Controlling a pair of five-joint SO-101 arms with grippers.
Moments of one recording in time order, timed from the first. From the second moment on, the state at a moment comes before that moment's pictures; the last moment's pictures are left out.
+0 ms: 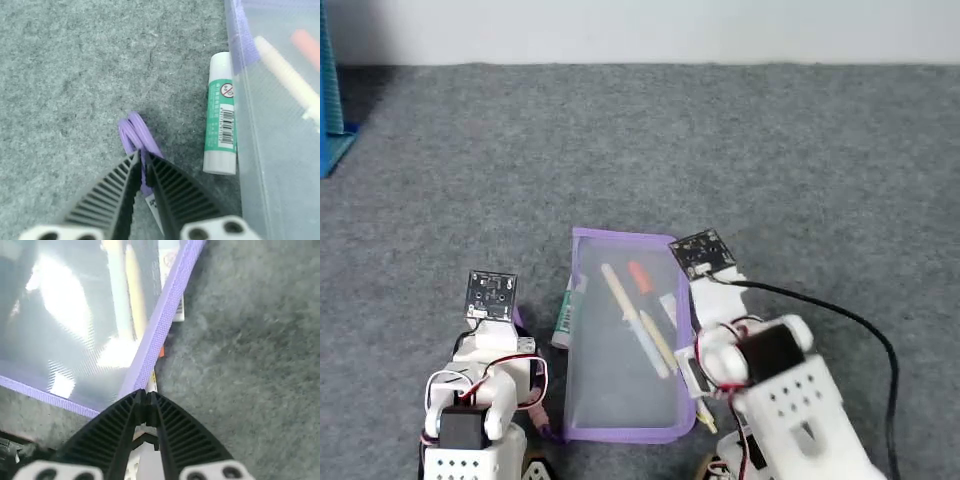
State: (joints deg) left arm -3.3 -103.6 97.1 72.0 2.2; right arm -27.5 -53.6 49.8 91.9 -5.4
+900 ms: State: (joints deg) left arm -3.3 -103.6 97.1 72.0 2.2; right arm -35.6 -18.0 49.2 72.8 -15.7
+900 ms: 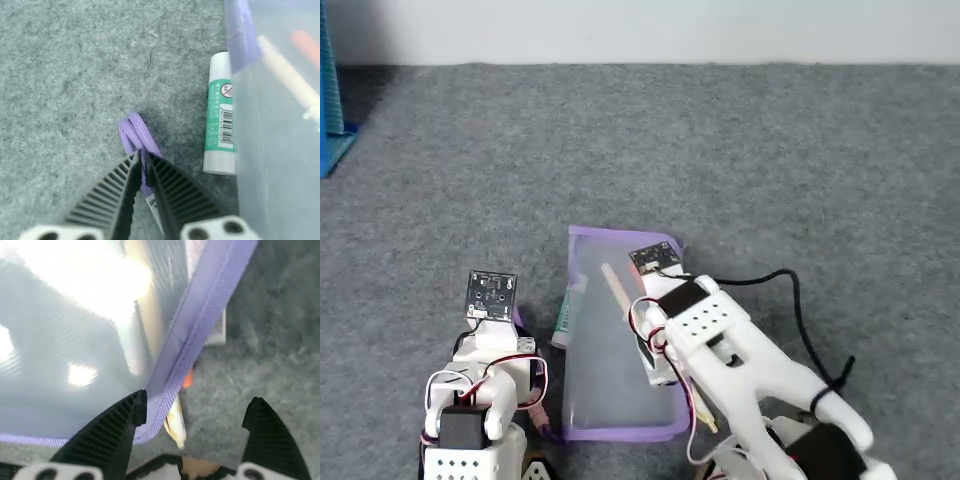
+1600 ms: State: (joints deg) left arm -3.3 -103.6 97.1 72.0 2.2; right arm -24.6 -12.2 35.1 51.8 -15.7
